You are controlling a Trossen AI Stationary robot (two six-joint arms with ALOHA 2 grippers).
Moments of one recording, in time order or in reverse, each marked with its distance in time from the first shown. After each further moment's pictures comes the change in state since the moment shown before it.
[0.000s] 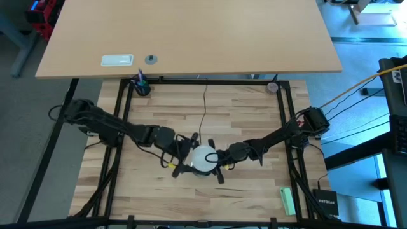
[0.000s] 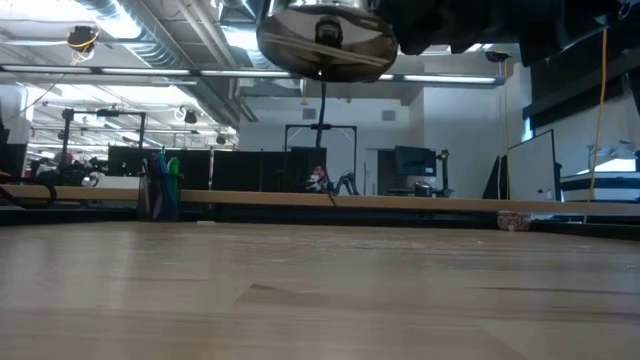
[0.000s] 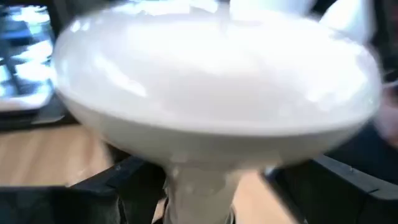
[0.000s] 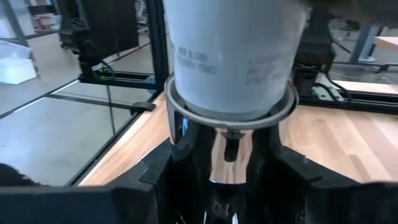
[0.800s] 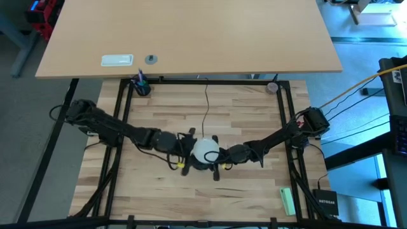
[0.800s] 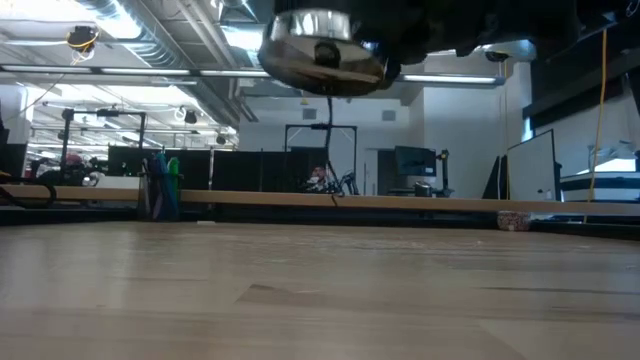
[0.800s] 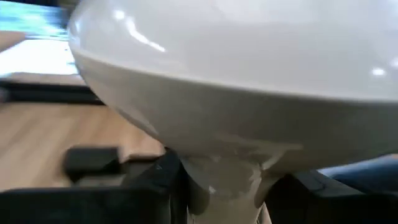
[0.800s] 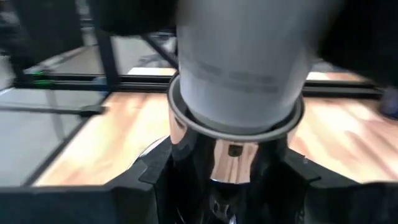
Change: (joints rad) left arm -0.051 0.022 0.002 -0.028 -0.328 -0.110; right arm 0.003 0.000 0.001 -0.019 0.270 0.020
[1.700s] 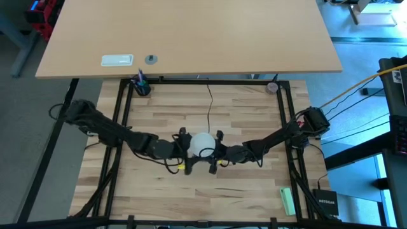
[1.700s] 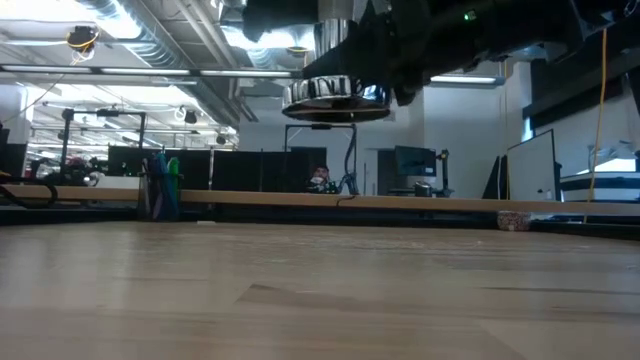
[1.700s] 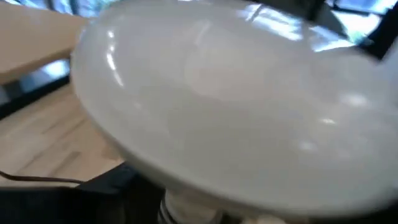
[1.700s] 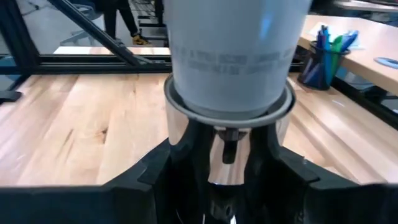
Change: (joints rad) left arm -0.082 -0.020 -0.004 -0.066 -0.362 -0.119; right arm -0.002 -0.002 0.000 -0.116 0.215 0.038
